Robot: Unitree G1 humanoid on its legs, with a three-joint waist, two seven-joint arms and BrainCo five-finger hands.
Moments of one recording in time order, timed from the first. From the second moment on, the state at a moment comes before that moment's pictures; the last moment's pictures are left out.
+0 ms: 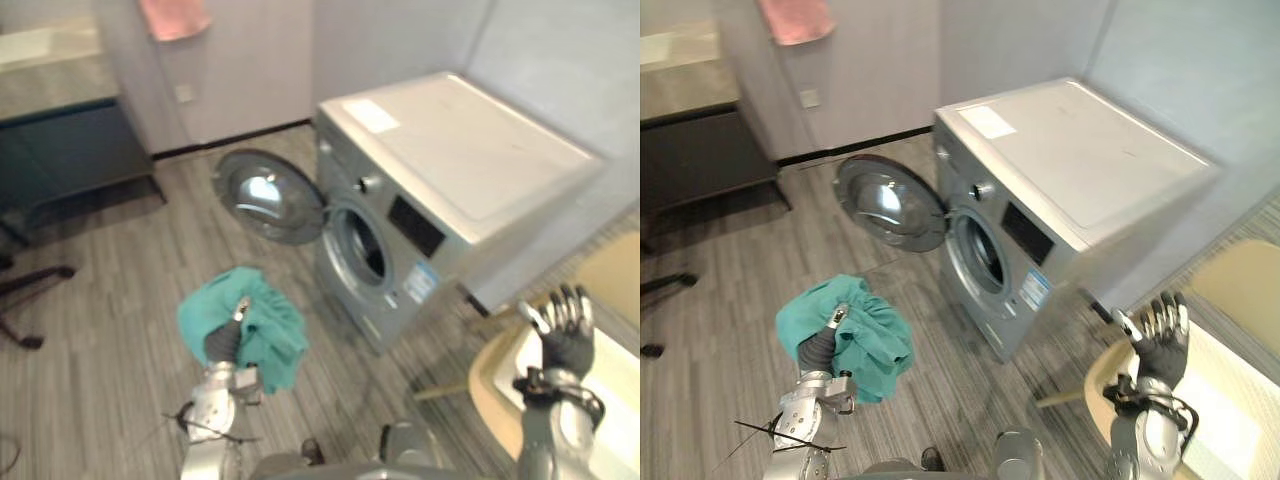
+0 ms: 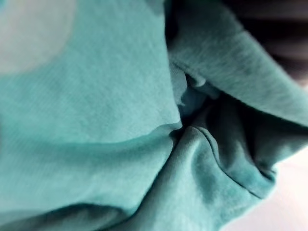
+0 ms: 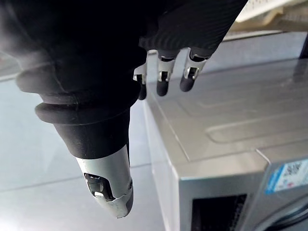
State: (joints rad) left arm 0.33 -0.02 -0.05 -0.14 -0.18 -0.12 0.09; right arm 0.38 0.07 -0.43 -0.31 0.40 -0.08 -0.04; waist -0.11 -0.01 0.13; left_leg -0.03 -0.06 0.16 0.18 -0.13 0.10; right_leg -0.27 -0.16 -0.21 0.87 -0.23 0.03
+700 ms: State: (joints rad) left arm 0.38 -0.06 -0.11 -0.11 -0.16 -0.11 0.07; right arm 0.63 0.08 -0.23 -0.37 0.44 -0.08 -0.08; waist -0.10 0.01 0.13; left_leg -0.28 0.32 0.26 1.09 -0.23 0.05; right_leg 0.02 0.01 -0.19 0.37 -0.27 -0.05
